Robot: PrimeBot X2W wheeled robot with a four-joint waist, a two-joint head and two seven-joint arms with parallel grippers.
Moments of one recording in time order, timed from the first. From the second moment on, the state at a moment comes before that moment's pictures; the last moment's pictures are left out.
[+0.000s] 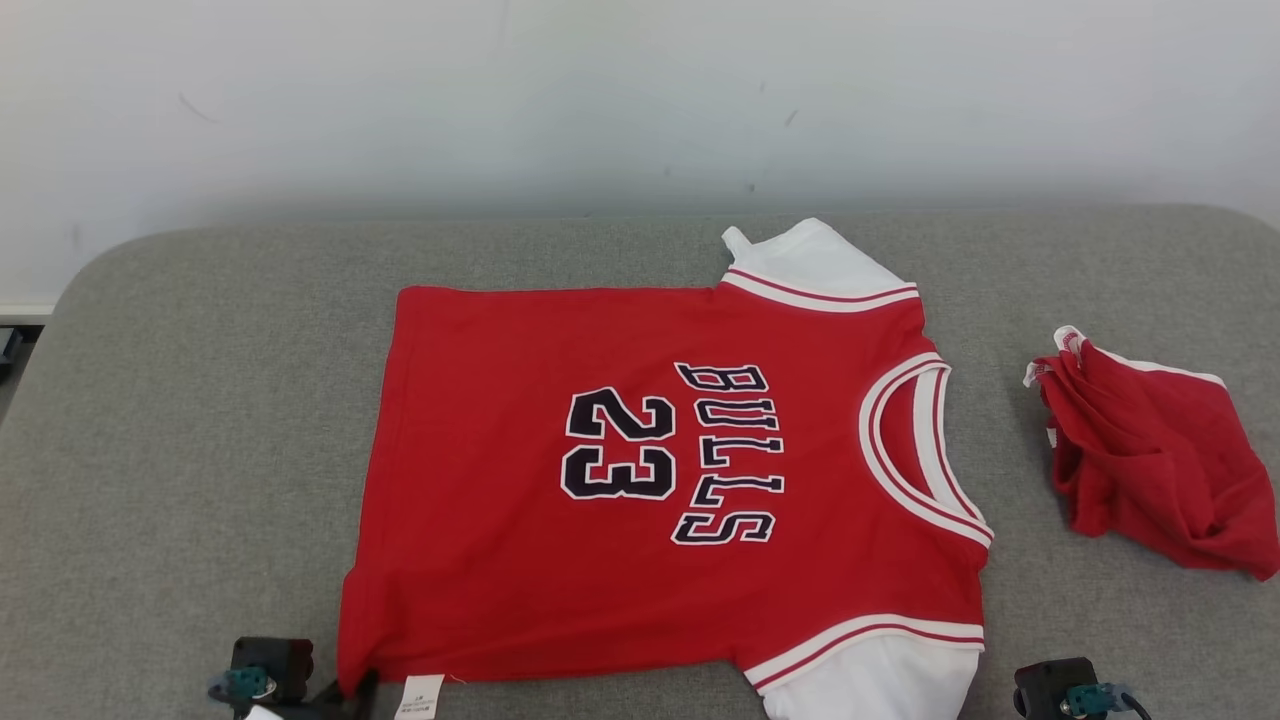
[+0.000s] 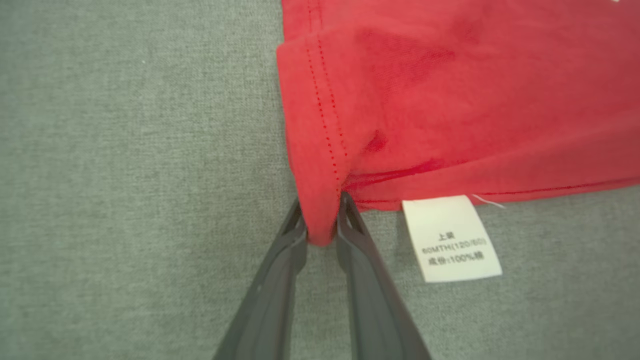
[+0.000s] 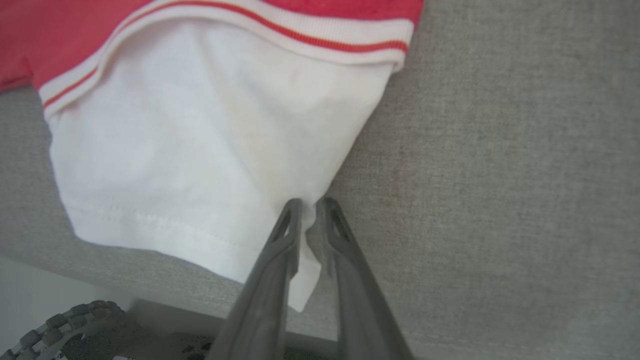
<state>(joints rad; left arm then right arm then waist) -0.19 0.27 -0.46 0.58 -0.40 -0.02 0.14 0.14 -0.19 0.18 0.18 0.43 -0.02 0.41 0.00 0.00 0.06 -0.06</state>
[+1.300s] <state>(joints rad) -0.19 0.29 -0.47 0.63 -0.41 -0.07 0.08 0.20 -0.21 0.19 0.12 0.46 -0.02 0.51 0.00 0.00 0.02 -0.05</state>
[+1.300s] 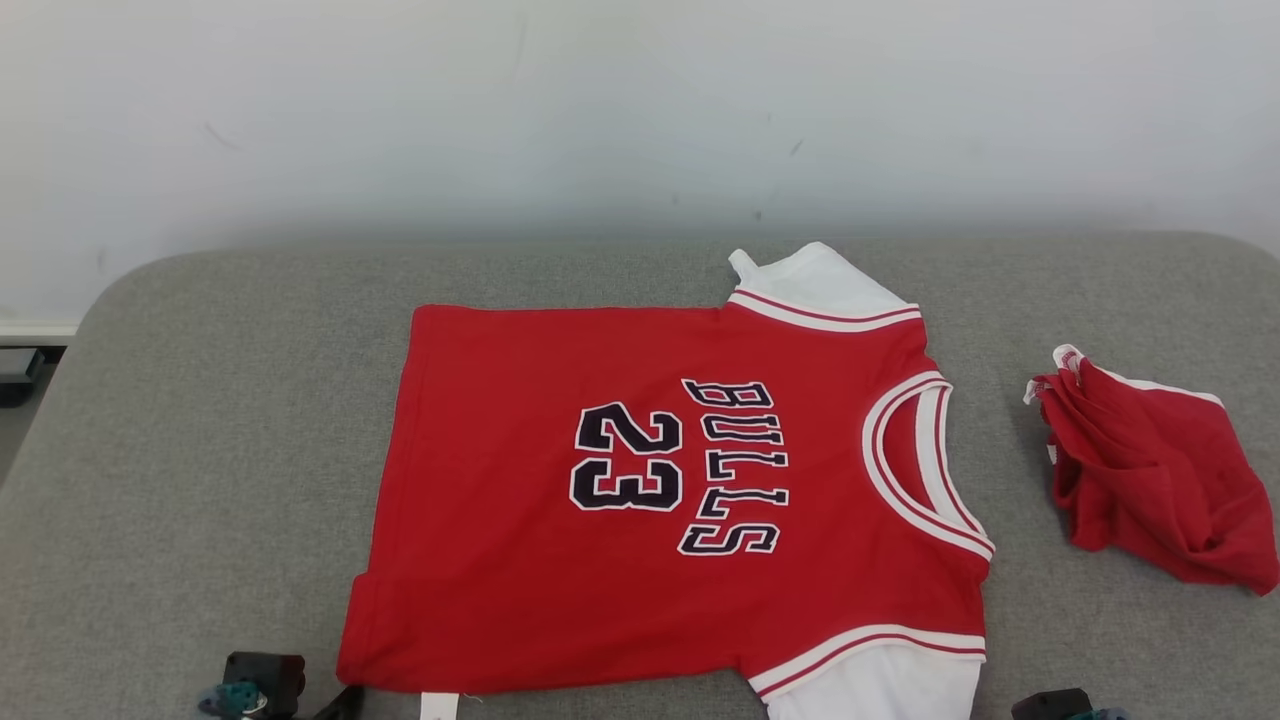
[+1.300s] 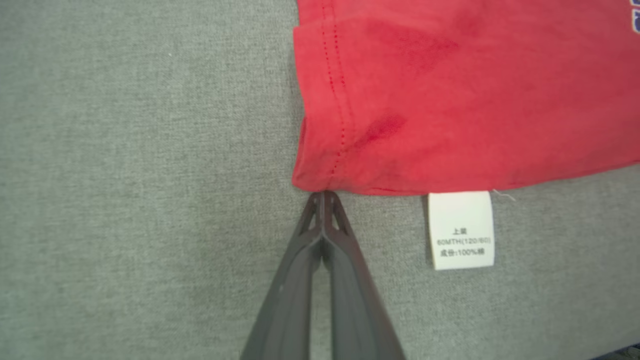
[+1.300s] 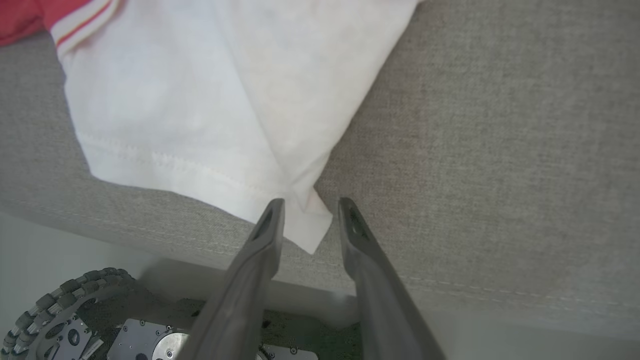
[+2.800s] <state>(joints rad) -0.21 0.33 -0.50 0.58 -0.40 -0.09 0.07 0.21 -0.22 0.20 0.06 0.50 -0.01 0.57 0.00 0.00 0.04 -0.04</state>
